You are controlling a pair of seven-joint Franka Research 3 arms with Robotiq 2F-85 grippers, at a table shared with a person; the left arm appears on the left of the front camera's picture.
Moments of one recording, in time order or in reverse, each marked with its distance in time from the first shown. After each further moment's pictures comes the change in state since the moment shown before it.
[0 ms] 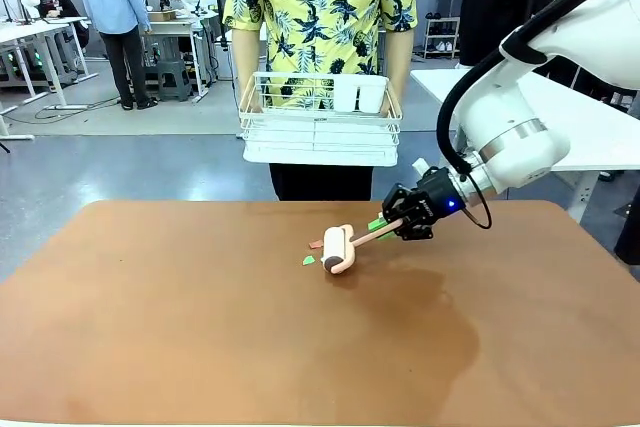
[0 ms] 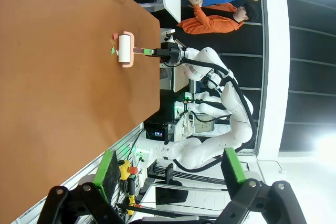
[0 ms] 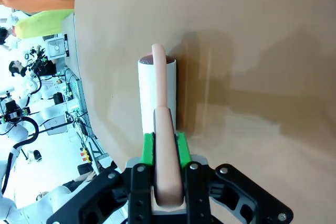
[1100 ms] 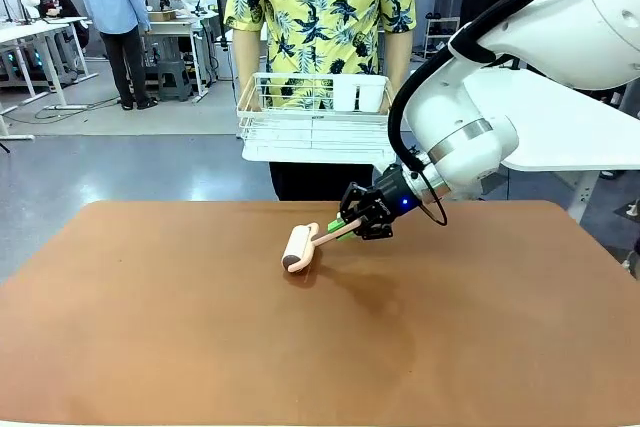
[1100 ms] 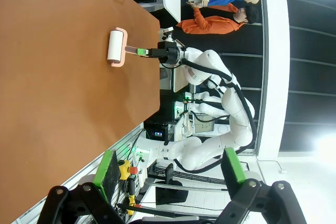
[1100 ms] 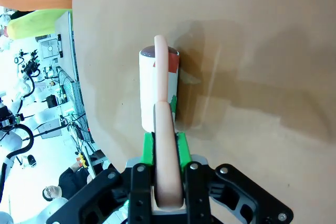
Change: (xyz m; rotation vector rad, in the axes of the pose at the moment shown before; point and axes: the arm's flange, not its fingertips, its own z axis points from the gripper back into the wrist) left arm 0.000 0.000 0.000 0.000 0.000 0.000; right arm -0.011 0.054 -0.059 -0.041 -0.002 0.005
